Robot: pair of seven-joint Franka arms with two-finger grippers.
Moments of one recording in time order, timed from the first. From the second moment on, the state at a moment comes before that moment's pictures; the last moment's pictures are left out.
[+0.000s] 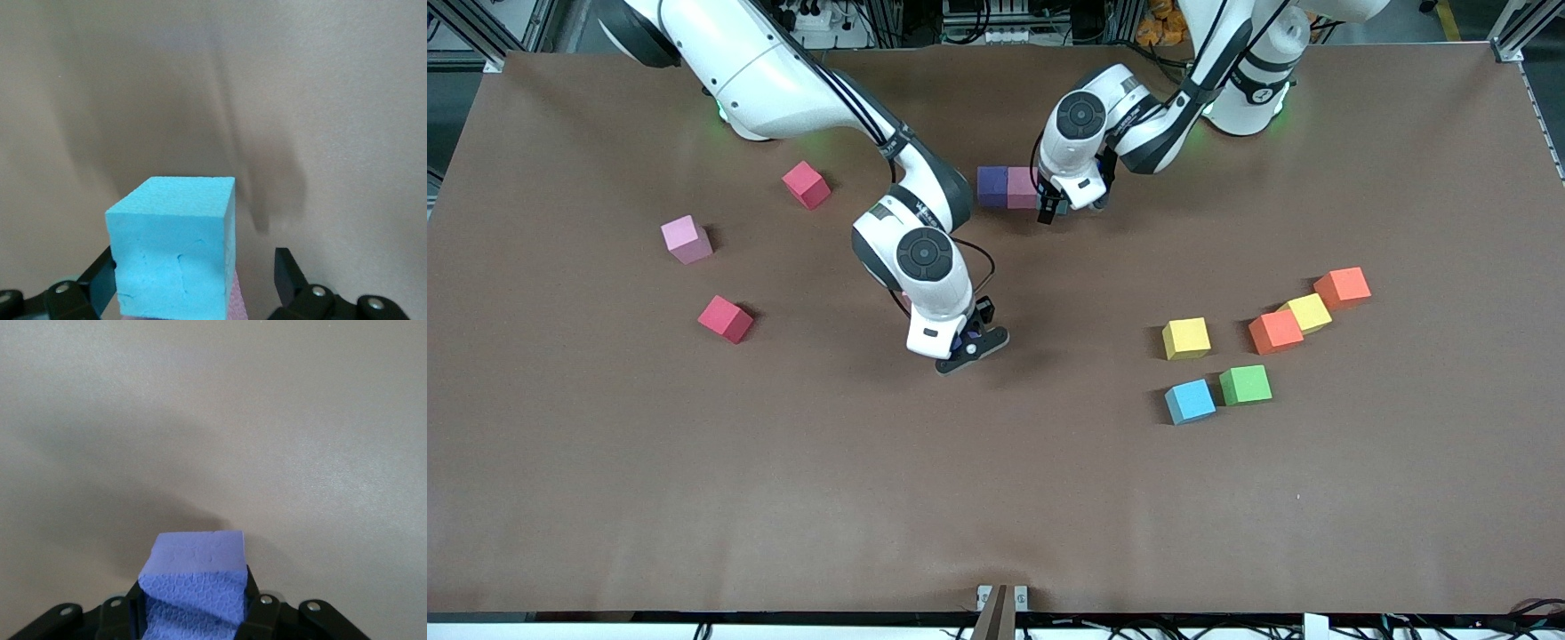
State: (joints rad) left arm -0.49 0.33 -0.49 -2.37 -0.14 2.59 -2.18; right arm 0.48 0.74 0.24 -1.52 -0.16 2.27 0.27
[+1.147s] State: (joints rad) left arm -0.35 0.23 -0.50 -2.22 -0.14 2.30 -2.03; right arm 0.49 0.74 0.31 -1.53 -0.15 2.24 0.48
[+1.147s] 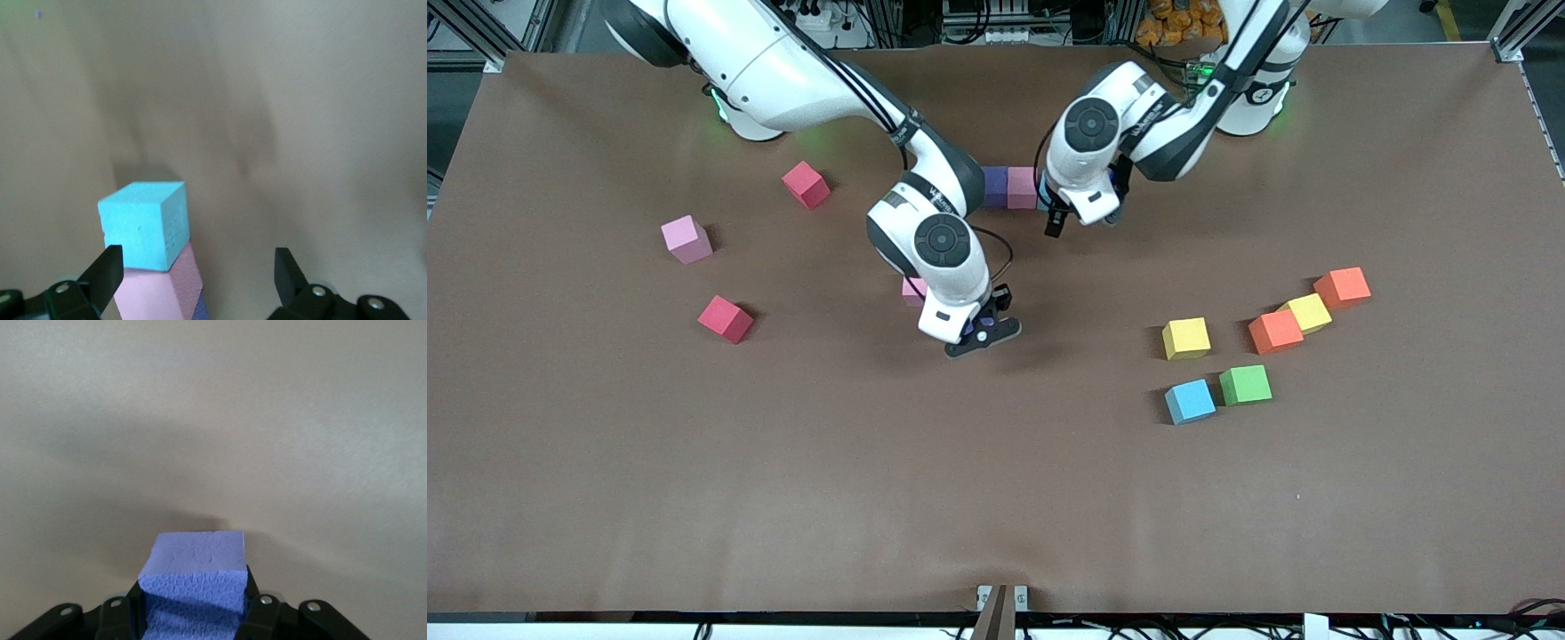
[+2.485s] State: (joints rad) left arm -0.15 0.26 -0.29 -2.09 0.03 2.21 -0.79; right arm 0.75 0.73 0.35 -1.53 -0.17 2.23 1.15
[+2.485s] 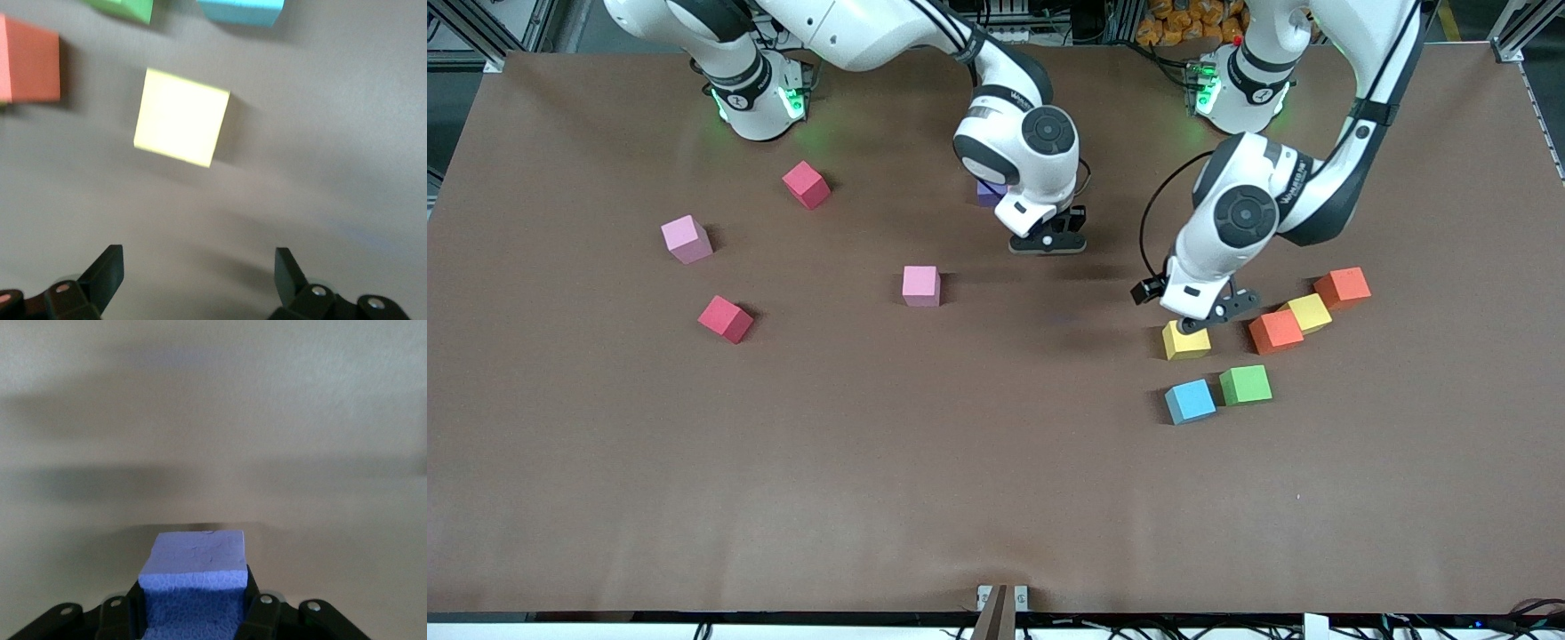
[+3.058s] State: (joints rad) left arm -0.12 0.35 -0.27 -2.01 0.07 2.27 -0.68; right arm 0.84 0.77 0.27 -1.54 -0.18 2.27 1.24
